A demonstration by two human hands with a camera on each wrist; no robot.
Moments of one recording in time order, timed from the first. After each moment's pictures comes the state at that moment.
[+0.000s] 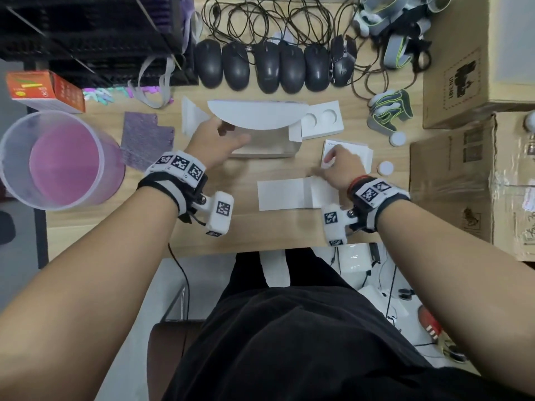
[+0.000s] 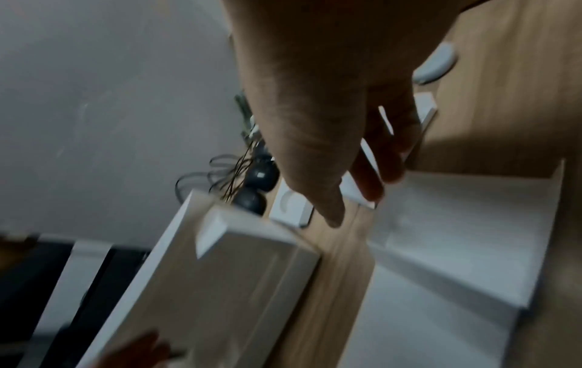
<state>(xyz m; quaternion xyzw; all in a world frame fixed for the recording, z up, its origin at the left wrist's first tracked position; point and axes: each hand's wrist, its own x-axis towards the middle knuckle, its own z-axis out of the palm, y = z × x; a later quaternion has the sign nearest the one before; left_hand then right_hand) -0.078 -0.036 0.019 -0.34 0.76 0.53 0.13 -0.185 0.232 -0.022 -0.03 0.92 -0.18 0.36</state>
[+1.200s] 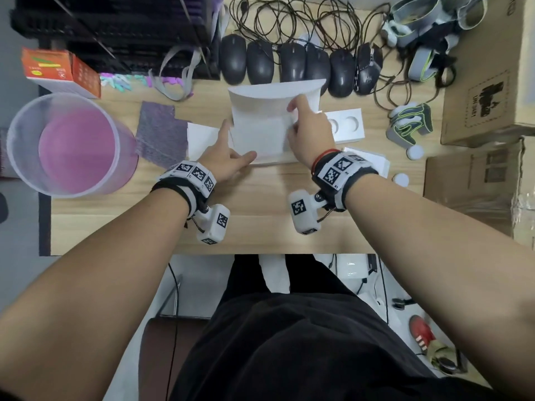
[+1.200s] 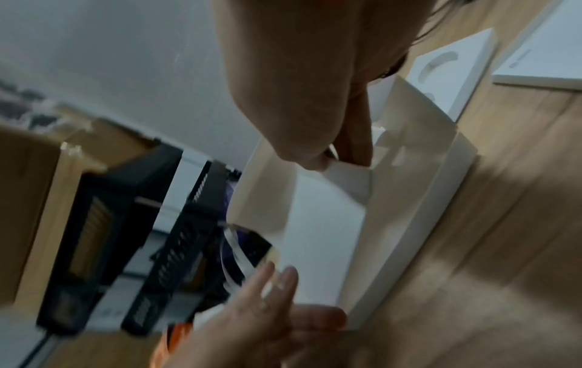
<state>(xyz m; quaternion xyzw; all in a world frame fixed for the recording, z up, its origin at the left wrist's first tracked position) -0.046 -0.058 -0.015 -0.32 0.76 0.50 0.24 -0.180 0.101 0.007 -0.25 0.93 -0.21 0.20</state>
